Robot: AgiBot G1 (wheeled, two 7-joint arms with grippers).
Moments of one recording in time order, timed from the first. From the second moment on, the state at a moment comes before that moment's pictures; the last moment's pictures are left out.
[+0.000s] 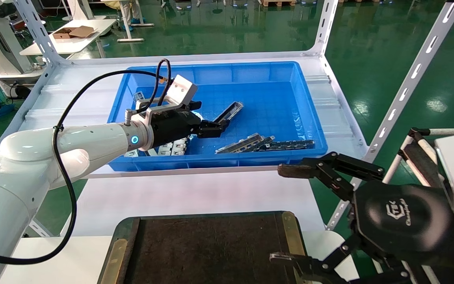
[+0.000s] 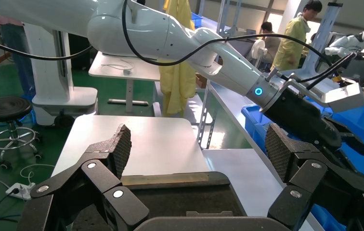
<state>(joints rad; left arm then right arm) -1.63 1.36 0.55 -0.19 1.27 0.76 0.05 1.09 -0.58 -0.36 1.28 -0.68 -1.47 0.15</state>
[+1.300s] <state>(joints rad) -1.58 1.36 0.71 -0.21 1.14 0.67 -0.04 1.09 -0.58 -0.36 1.28 -0.68 -1.47 0.15</state>
